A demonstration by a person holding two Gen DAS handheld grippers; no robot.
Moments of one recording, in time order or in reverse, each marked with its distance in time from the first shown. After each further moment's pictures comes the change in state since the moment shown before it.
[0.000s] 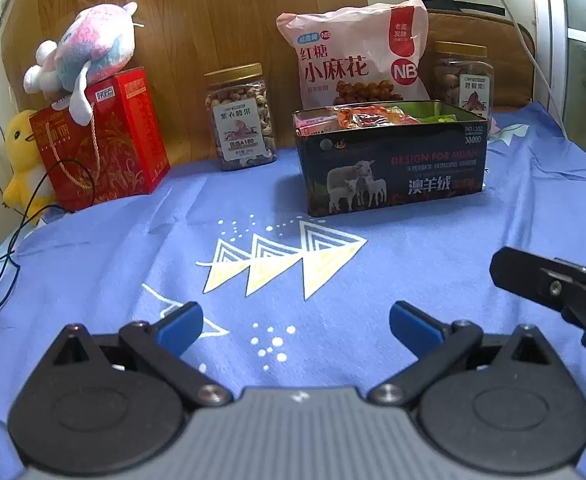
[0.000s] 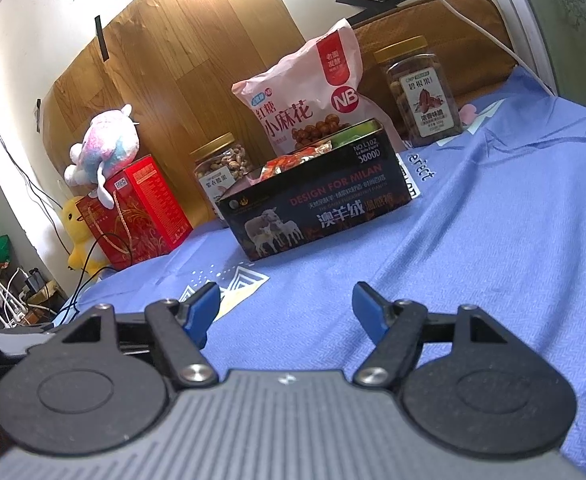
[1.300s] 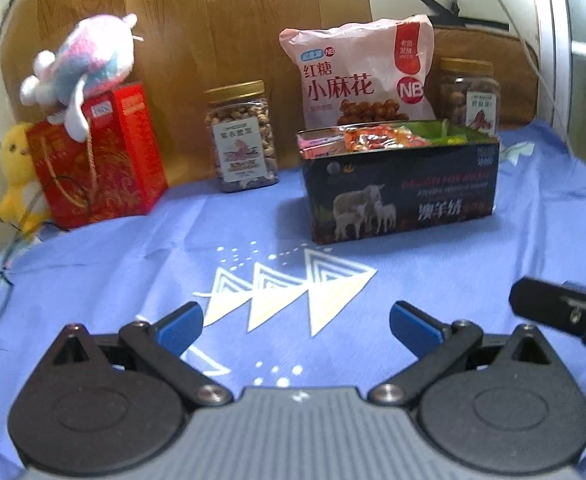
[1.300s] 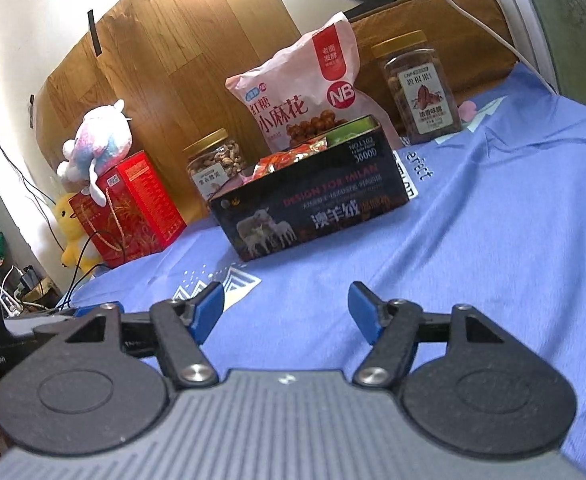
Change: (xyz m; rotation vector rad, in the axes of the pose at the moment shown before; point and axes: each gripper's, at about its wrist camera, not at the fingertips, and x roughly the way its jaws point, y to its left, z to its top) left arm 0.013 0.003 0.008 0.014 -0.069 0.018; right arm 0.010 -0.005 0.006 -0.001 0.025 -0.008
